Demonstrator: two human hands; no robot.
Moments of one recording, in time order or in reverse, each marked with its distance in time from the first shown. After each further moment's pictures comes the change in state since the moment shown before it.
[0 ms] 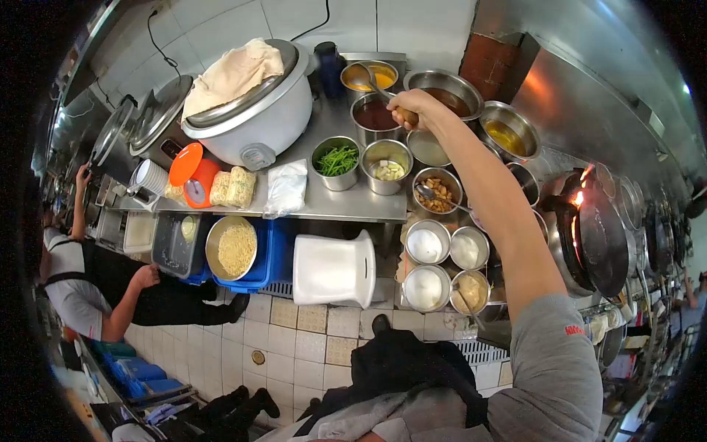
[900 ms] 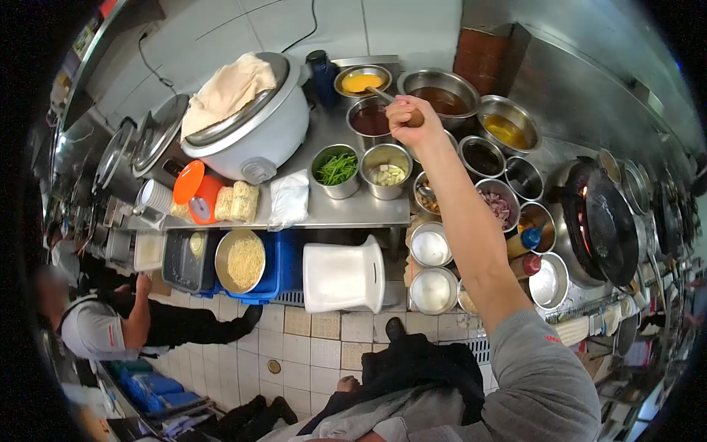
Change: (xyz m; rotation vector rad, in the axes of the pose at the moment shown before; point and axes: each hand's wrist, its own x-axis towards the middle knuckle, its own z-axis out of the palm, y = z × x) left_hand 0.051 -0.002 -0.026 -1.078 0.062 -0.584; right_hand -0.012 0.039 -0.002 1.573 -0.538 0.046
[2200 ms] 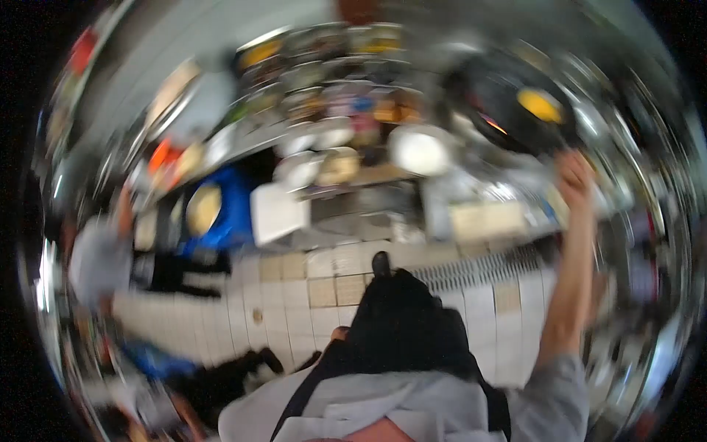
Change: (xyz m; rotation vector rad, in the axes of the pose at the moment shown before) left_hand -0.102 -0.211 0.141 1.648 -0.225 0.904; right_hand -0.807 -0.265 -0.272 -0.225 -0.159 -0.601
